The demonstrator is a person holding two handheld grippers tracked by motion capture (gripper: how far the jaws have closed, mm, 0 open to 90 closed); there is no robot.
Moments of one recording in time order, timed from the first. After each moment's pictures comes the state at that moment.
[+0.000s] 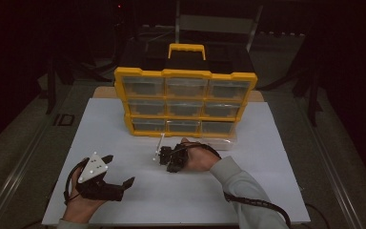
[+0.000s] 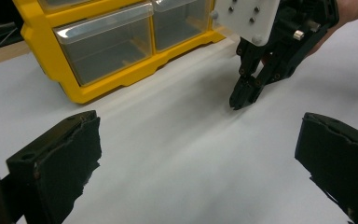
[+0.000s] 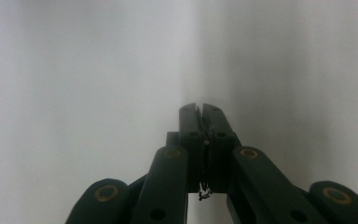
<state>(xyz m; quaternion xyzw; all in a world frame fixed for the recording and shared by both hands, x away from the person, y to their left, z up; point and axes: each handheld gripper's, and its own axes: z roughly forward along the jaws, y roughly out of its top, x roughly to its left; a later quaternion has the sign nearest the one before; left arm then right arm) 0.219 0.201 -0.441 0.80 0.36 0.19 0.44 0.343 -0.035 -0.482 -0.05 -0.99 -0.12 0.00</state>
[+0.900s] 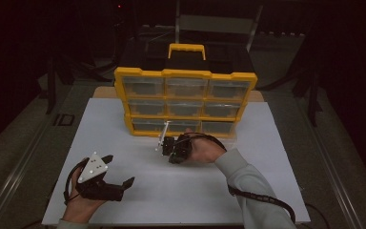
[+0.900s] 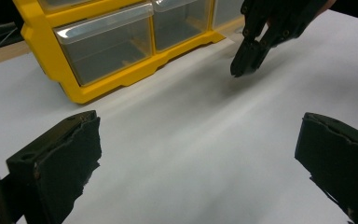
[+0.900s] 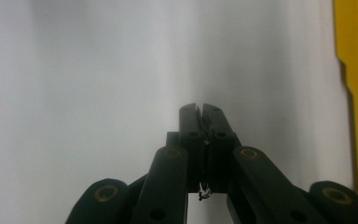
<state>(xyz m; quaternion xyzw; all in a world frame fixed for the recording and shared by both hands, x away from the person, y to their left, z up) 0.219 0.201 -0.441 0.80 0.36 0.19 0.44 0.352 -0.043 -0.444 -0.06 -0.99 -0.13 -0.02</state>
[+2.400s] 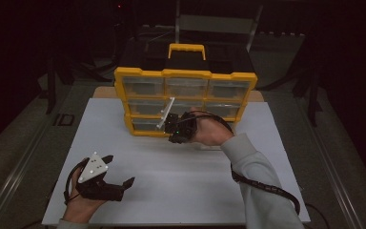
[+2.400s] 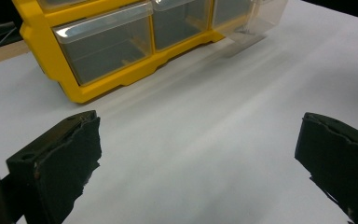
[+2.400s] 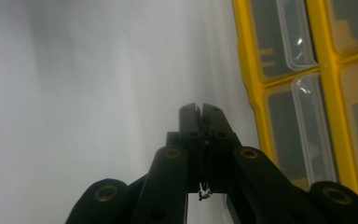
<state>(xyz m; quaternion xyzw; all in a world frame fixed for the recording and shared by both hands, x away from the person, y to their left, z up) 0.219 0.201 -0.441 0.80 0.36 0.19 0.44 0.370 -0.052 -0.369 -0.08 -0.98 -0.17 -0.07</state>
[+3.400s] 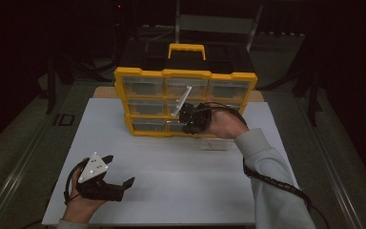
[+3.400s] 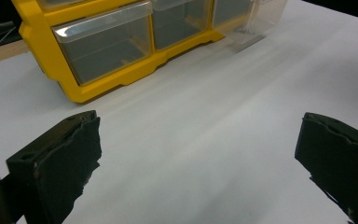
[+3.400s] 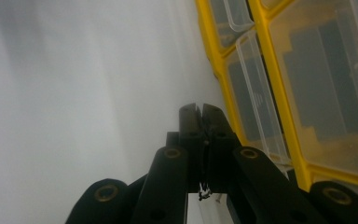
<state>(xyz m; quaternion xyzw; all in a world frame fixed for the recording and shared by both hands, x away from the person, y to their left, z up) 0.219 0.201 -0.441 0.80 0.36 0.19 0.44 0.385 -0.089 -0.351 -0.12 -0.97 -0.17 -0.09</state>
